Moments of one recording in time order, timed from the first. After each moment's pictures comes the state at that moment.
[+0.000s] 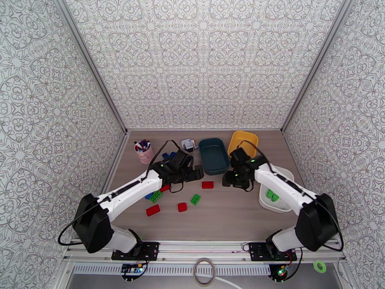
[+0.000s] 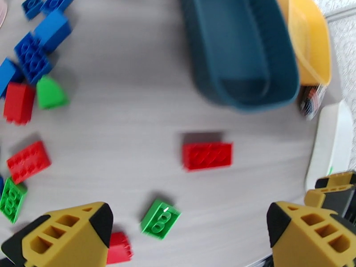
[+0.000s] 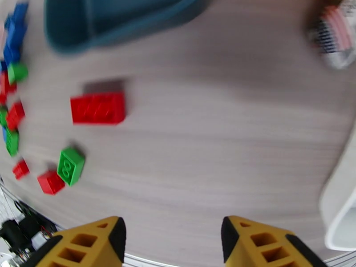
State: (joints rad) left arm -0.72 1.47 1.14 -0.66 -0.02 -0.80; right arm 0.52 1.51 1.16 -0.95 -0.14 0.58
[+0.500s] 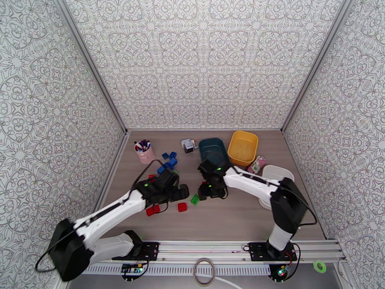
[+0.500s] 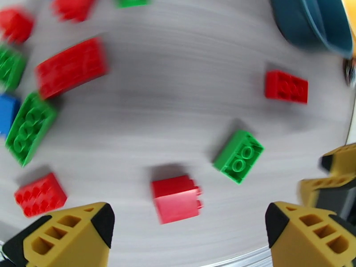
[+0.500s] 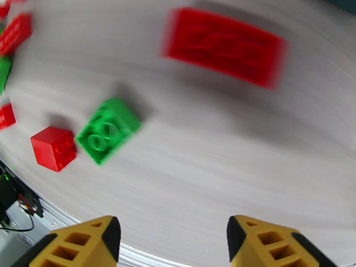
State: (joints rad) left arm -0.65 1.10 0.76 -0.71 -0.01 -0.90; right arm 0.87 1.80 1.33 -0.93 -0.14 0.60
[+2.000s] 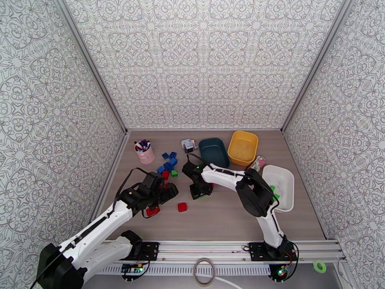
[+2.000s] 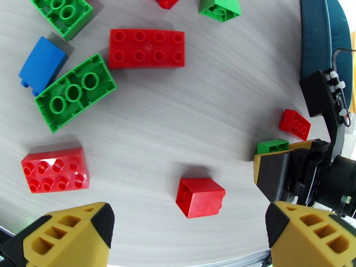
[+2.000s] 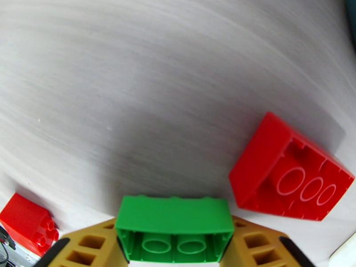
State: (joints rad) left arm -0.53 1.00 0.68 -0.72 0.05 -1.02; right arm 0.88 2.13 1.61 -1.00 -0.02 0.51
